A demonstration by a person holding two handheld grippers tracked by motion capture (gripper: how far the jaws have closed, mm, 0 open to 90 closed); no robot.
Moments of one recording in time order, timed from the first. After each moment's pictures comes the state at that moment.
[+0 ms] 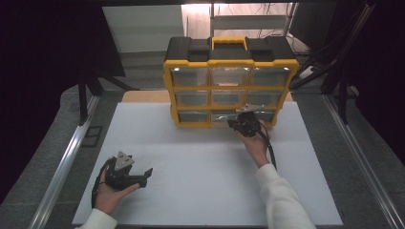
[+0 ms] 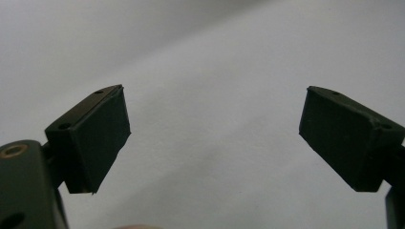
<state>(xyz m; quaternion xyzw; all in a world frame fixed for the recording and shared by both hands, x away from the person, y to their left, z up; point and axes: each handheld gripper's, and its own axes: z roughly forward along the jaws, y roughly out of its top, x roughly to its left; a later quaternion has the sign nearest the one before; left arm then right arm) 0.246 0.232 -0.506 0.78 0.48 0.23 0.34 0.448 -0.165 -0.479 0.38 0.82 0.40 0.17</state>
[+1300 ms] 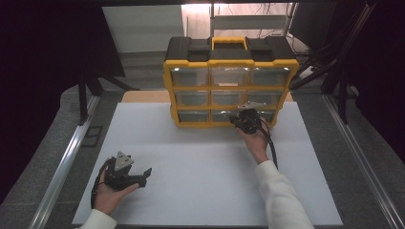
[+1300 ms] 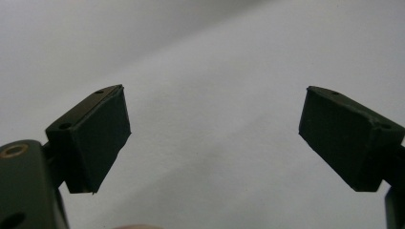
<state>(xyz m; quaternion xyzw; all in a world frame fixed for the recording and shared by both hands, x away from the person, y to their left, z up) 0.247 0.233 -0.506 0.78 0.48 0.23 0.34 0.457 -0.168 -0.478 0.39 0.81 0.41 0.18</state>
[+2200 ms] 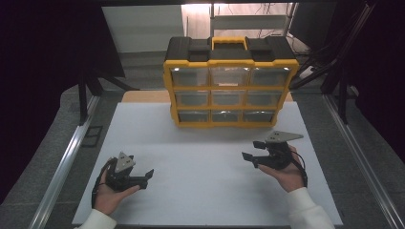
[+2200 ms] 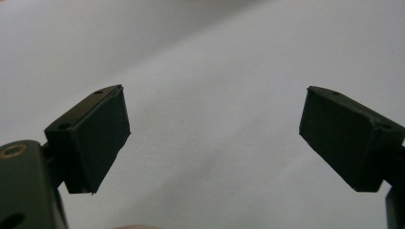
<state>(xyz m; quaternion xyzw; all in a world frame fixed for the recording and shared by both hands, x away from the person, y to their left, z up) 0.244 0.229 -0.503 0.79 0.45 0.23 0.35 0.331 -0.239 -0.453 0.33 0.82 0.44 0.12</state>
